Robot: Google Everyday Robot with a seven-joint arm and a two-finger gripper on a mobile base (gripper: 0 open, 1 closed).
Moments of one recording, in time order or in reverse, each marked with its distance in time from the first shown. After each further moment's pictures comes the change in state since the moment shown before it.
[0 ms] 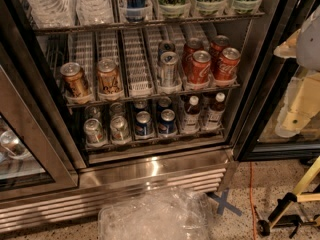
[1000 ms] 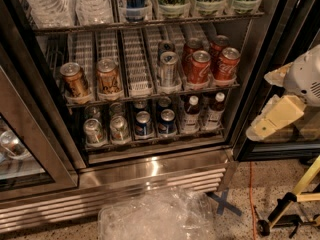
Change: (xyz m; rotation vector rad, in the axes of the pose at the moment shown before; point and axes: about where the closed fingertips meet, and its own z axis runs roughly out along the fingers) arm 0.002 -0.012 0.072 -0.049 -0.303 0.245
